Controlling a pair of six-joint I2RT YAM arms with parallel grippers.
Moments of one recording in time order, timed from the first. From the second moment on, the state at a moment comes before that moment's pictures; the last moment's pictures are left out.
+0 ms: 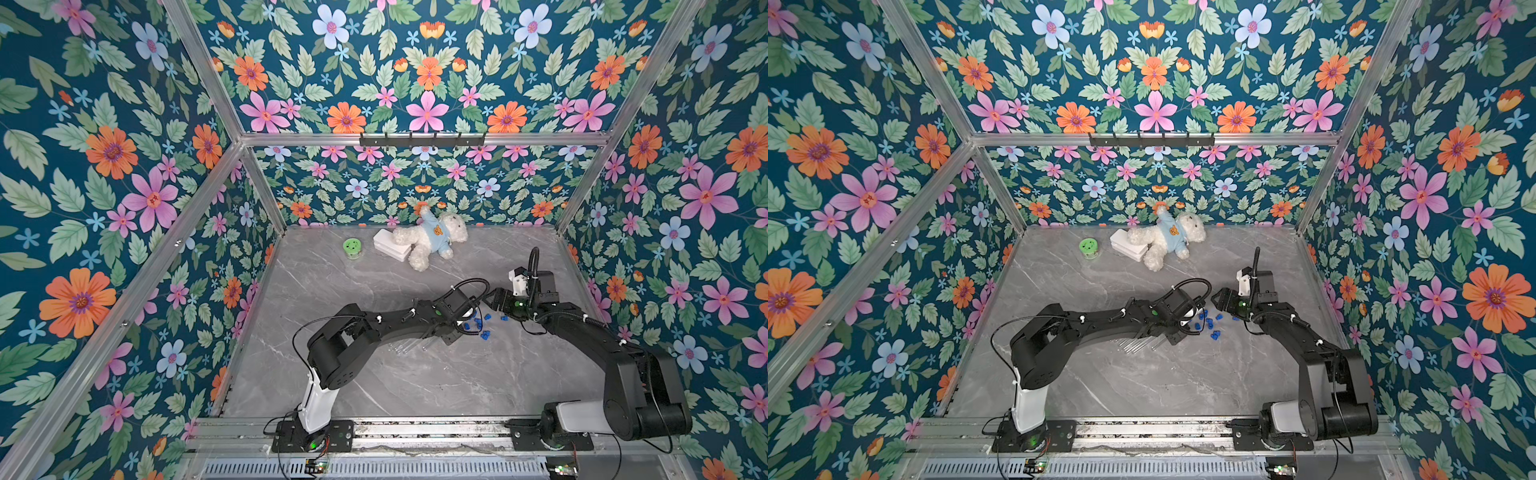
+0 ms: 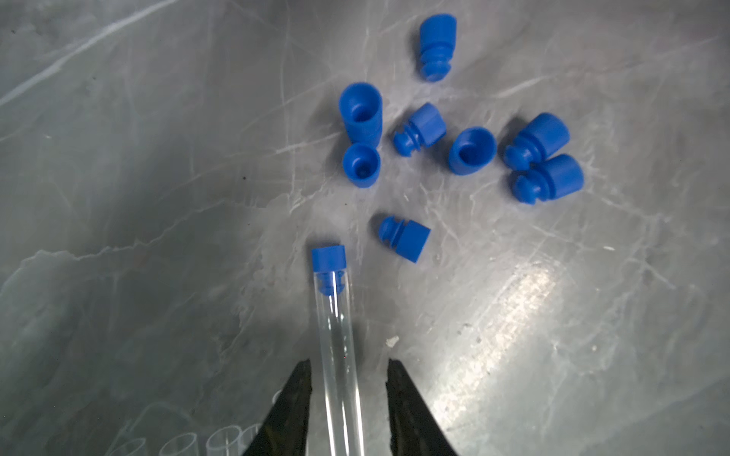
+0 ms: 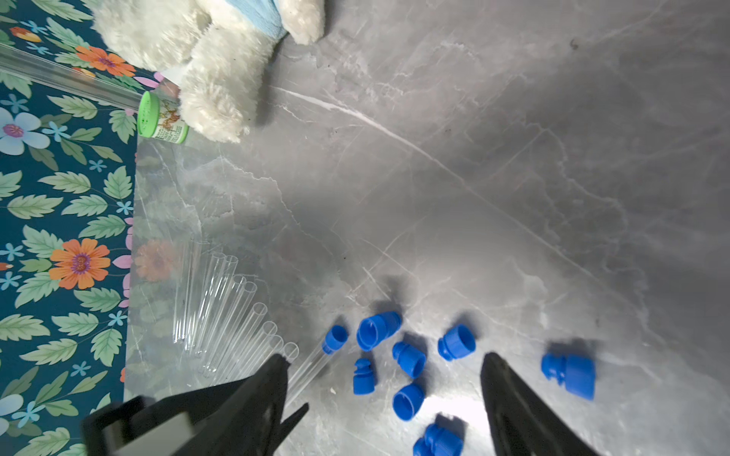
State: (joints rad) left arm -1.03 2.00 1.35 -0.40 -0.12 0.06; right arm 0.07 1.37 0.71 -0.17 -0.44 0.48
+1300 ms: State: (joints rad) left arm -1.03 2.07 1.41 -0.46 -0.10 0.06; right arm -0.02 1.24 0.61 -0.07 -0.48 0.56
